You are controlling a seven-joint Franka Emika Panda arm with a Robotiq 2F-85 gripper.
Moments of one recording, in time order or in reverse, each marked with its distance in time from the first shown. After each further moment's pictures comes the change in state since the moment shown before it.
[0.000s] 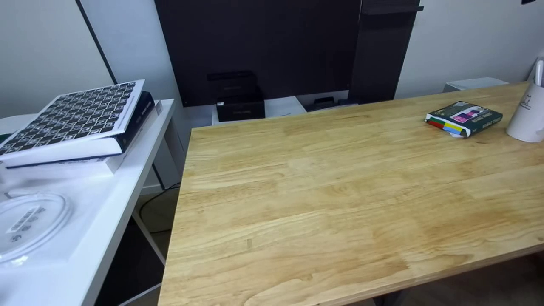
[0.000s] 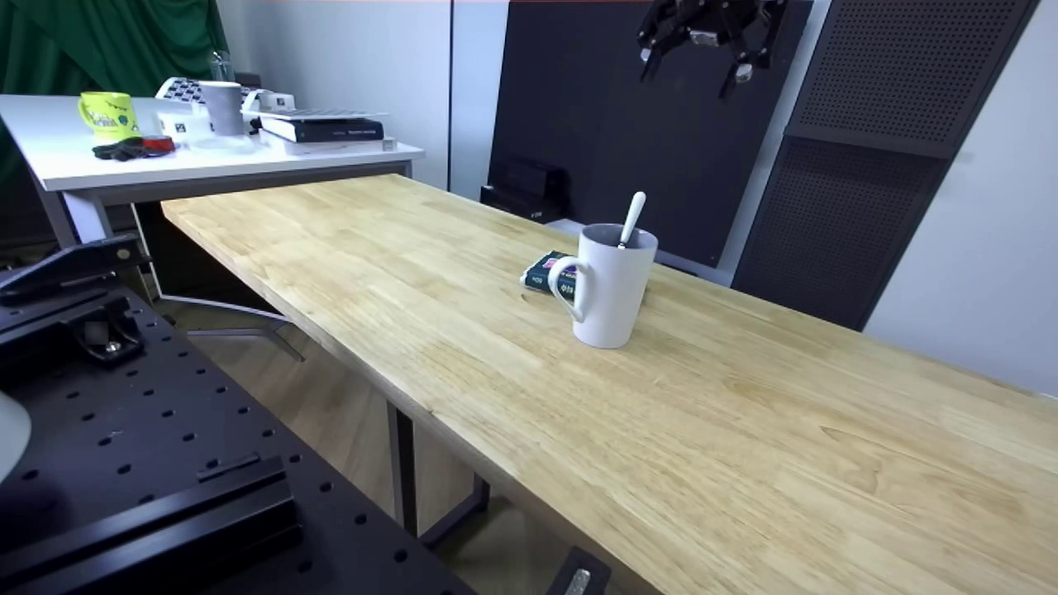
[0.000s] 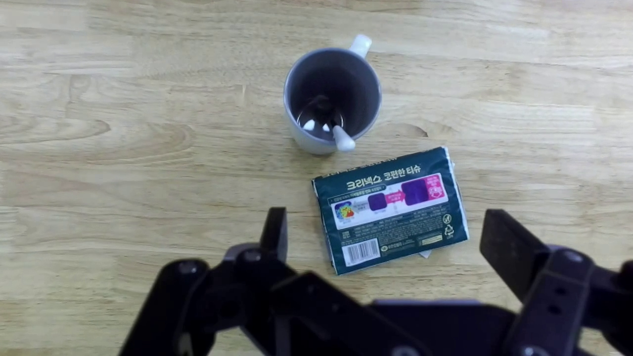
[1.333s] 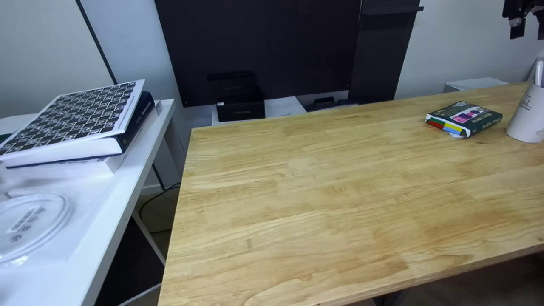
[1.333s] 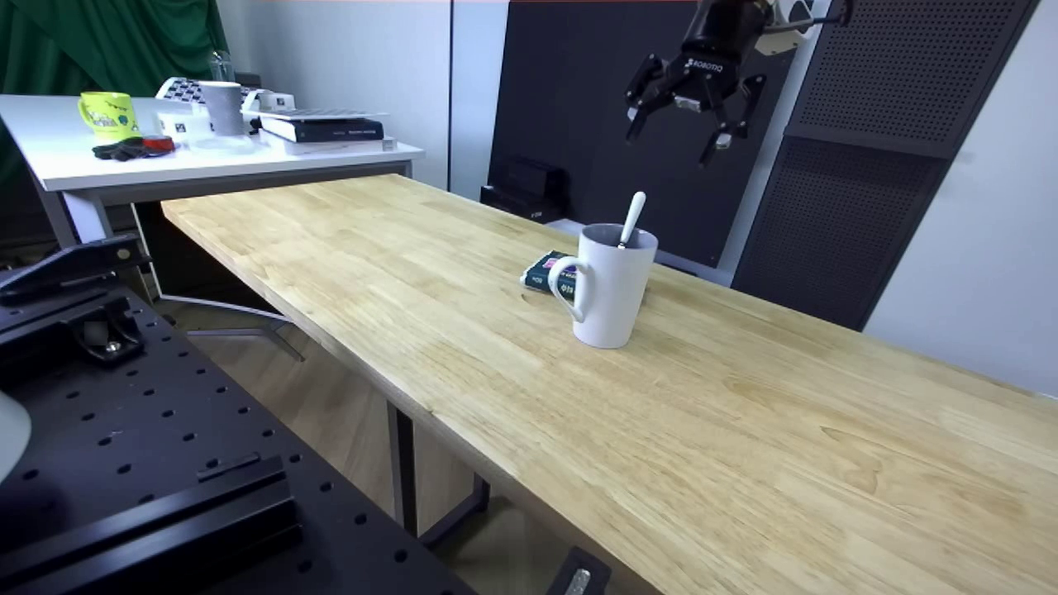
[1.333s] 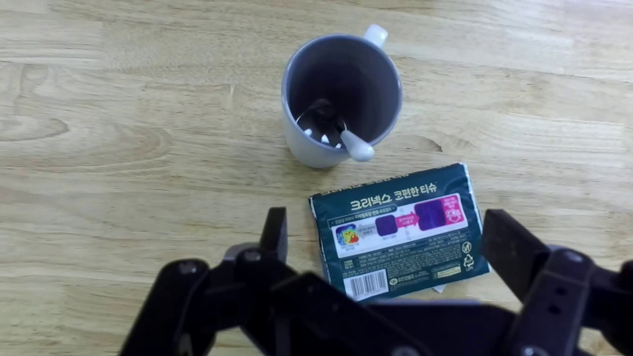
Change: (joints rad) arm -0.026 0.087 0.025 -0.019 0.001 0.049 -0.041
